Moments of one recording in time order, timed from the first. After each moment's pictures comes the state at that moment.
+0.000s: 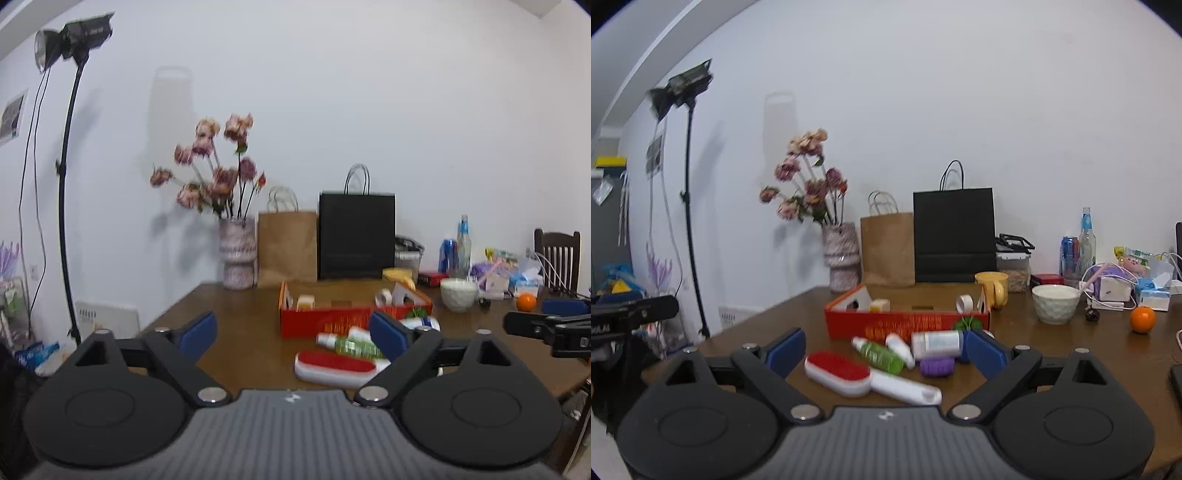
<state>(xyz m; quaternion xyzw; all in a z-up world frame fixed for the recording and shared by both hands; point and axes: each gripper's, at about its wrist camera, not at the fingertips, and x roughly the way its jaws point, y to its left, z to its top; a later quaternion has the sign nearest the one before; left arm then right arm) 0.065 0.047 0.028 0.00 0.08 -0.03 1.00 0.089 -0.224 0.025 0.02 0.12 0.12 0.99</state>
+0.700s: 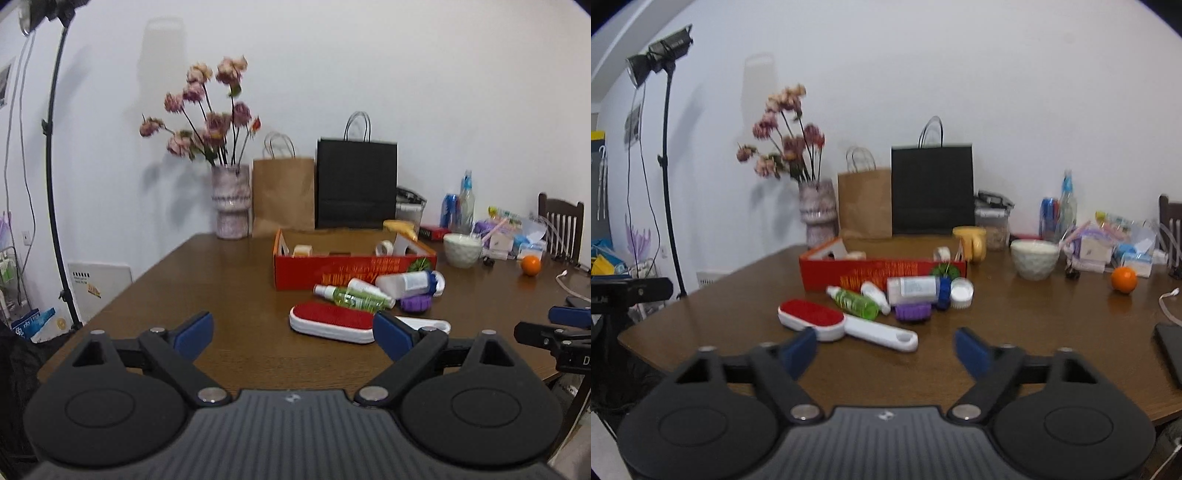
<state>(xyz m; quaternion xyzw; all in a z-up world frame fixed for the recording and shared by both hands) 0.117 0.041 -0.001 0.01 0.16 -0.03 0.99 0.126 -0.230 -0.013 0.02 0.19 0.09 0.98</state>
